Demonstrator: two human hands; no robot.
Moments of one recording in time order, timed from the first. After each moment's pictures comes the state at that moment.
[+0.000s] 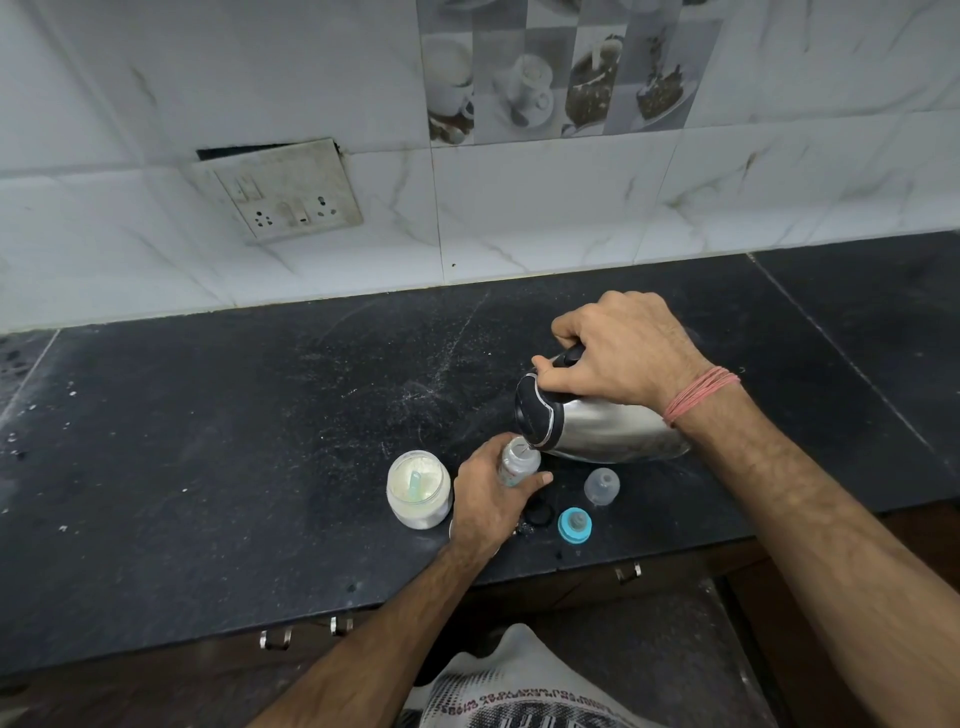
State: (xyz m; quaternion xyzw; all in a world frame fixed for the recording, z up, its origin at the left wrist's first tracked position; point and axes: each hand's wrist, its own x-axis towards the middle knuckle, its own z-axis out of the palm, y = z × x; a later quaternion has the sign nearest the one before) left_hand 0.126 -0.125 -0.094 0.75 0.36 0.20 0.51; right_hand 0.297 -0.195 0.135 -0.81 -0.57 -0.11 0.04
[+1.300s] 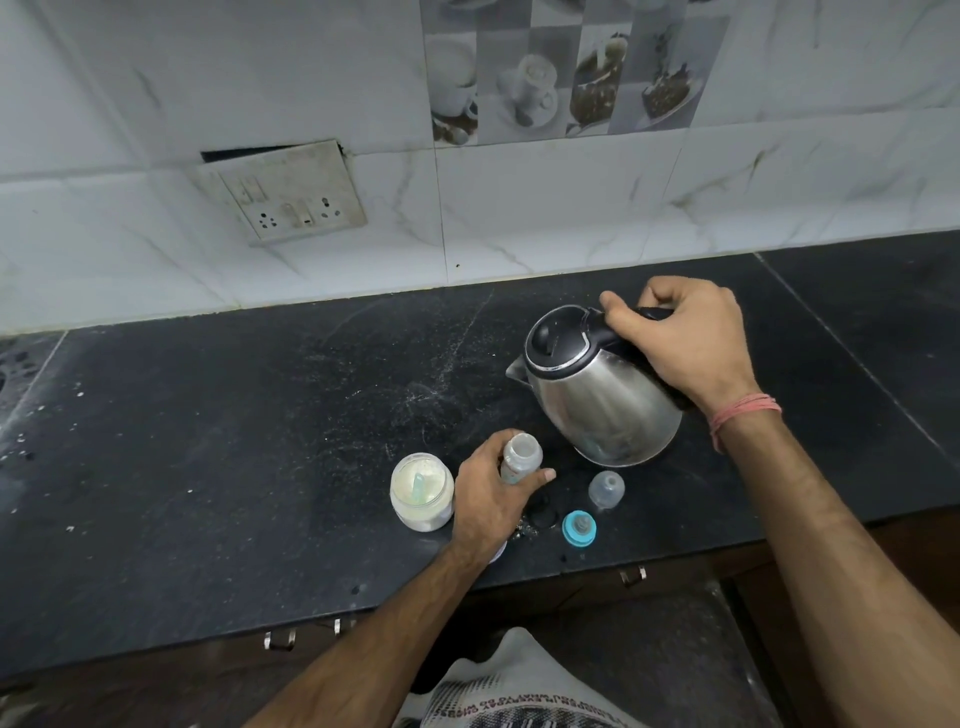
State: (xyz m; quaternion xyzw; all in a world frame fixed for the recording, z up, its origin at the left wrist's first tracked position) left_hand 0.124 -0.123 -0.088 0.74 0.36 0.23 0.51; right_hand 0.326 -0.225 0.125 -0.85 -0.34 -0.06 0.40
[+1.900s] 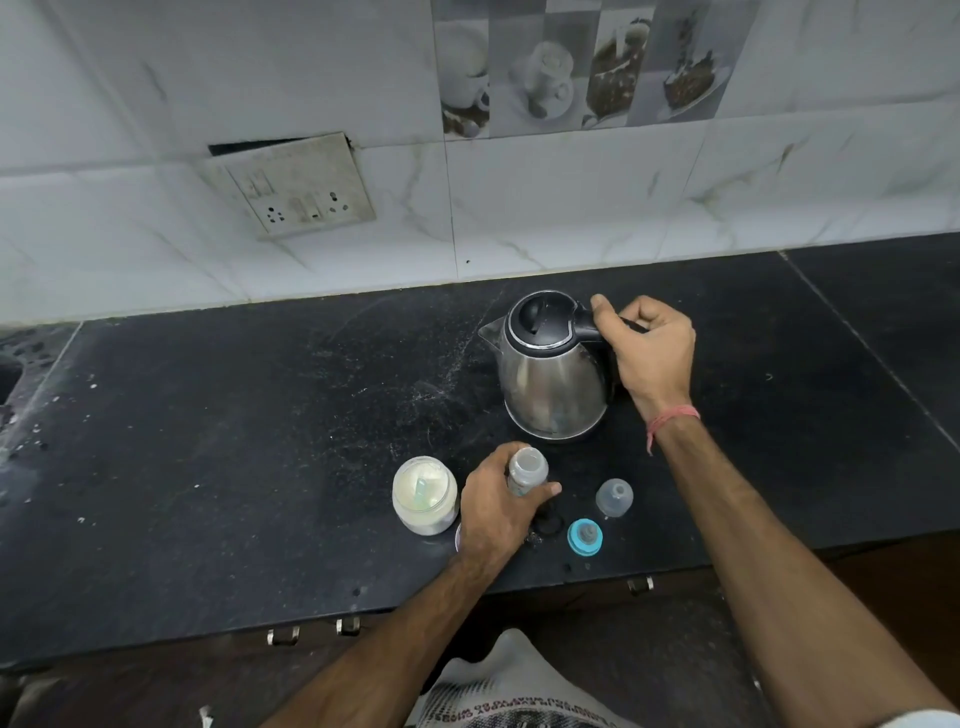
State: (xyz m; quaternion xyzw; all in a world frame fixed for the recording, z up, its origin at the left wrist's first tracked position) left_hand 0.130 -0.128 -0.105 0.74 0.41 0.19 0.50; right_hand 0.341 -0.175 0.050 -0.74 -0.22 0.05 0.64
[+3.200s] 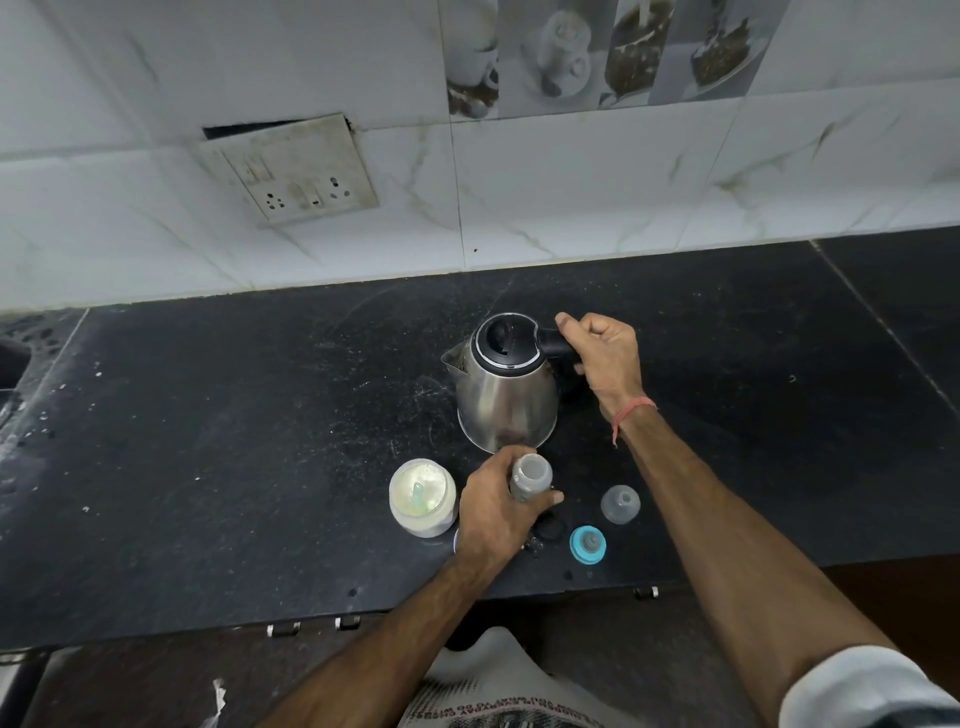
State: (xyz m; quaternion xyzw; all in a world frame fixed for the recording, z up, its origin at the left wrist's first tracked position) left_hand 0.135 -0.122 -0.106 0.75 0.42 0.16 0.48; right_hand 0.359 -0.124 -0.014 -0.70 -0.22 0.23 0.64
